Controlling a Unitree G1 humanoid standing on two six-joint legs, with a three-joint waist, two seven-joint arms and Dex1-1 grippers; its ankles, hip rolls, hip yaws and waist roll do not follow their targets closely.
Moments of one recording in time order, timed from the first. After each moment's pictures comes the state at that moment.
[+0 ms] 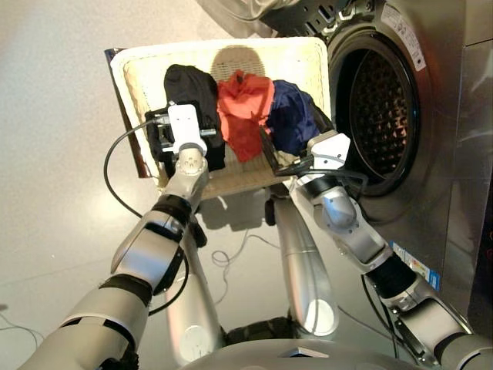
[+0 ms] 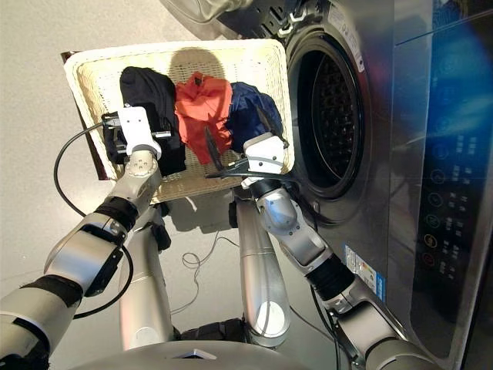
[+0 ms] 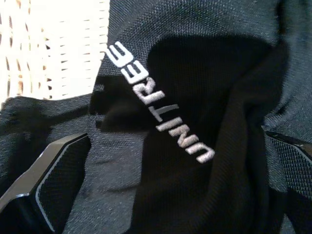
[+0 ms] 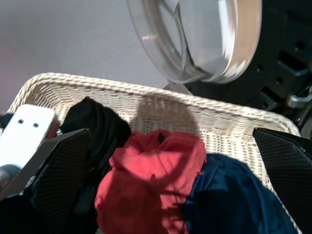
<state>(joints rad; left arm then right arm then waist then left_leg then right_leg) -0.95 0.28 -0.35 1.06 -0.51 -0.19 0.43 -0.42 -0.39 0.55 -0.07 0.29 -0.27 -0.22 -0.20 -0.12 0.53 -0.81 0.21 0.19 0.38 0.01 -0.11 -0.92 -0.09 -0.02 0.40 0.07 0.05</state>
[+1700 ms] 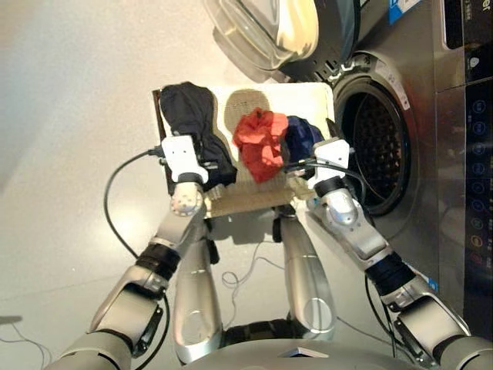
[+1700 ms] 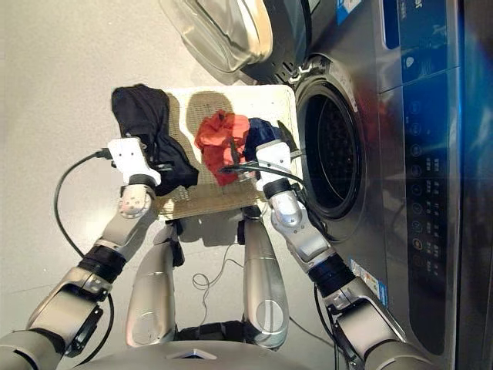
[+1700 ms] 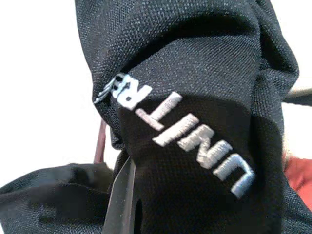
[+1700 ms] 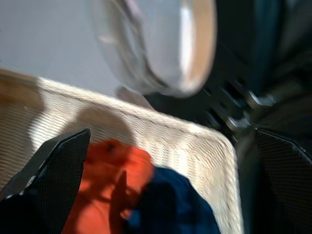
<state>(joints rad) -0.41 0.41 -0.33 0.21 -0.41 -0.27 0.39 -0.39 -0.40 0.41 0.17 0.13 -0.18 -0.29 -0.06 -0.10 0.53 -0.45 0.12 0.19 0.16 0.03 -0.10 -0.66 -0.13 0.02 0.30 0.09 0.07</state>
